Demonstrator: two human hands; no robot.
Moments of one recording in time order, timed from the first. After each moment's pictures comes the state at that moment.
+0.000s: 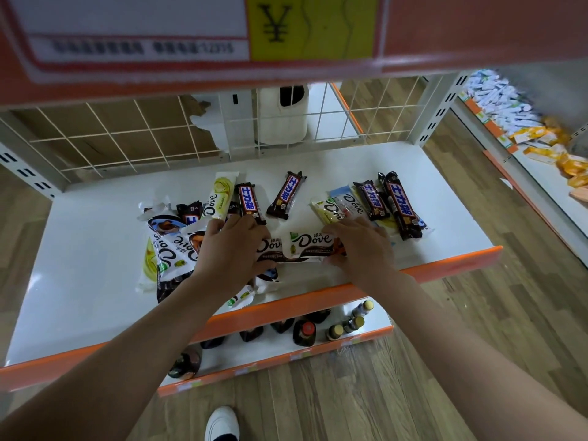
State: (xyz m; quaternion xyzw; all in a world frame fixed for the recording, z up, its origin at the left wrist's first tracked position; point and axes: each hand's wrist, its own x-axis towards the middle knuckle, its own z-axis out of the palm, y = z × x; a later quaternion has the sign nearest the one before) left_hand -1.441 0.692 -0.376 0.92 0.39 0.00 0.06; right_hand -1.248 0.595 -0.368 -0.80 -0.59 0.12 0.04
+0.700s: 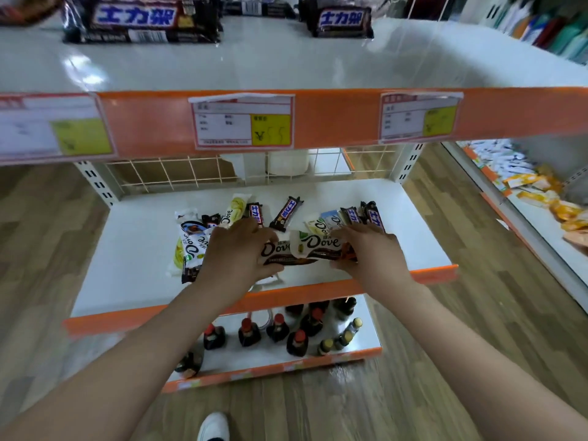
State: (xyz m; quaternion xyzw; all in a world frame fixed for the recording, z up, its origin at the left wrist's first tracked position) left_hand -1.458 0.616 -0.282 0.91 0.40 0.09 0.06; right_hand -1.249 0.529 -0.277 -0.77 -0.63 0.04 0.09
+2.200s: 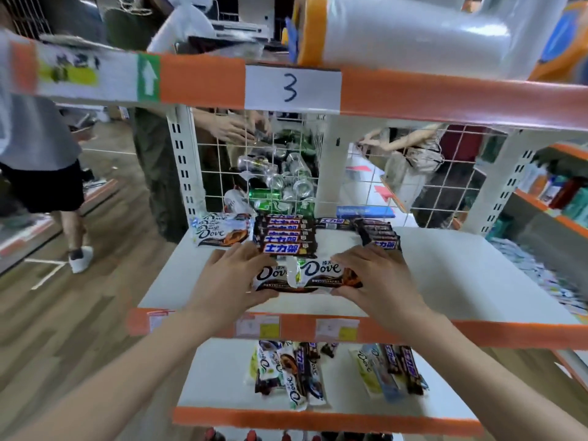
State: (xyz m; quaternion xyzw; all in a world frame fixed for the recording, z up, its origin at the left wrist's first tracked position) left_hand -1.590 0.632 -0.003 0.87 0.45 0.21 -0.03; right_hand -1.349 0.577 0.012 -0.63 -0.75 -0.11 0.16
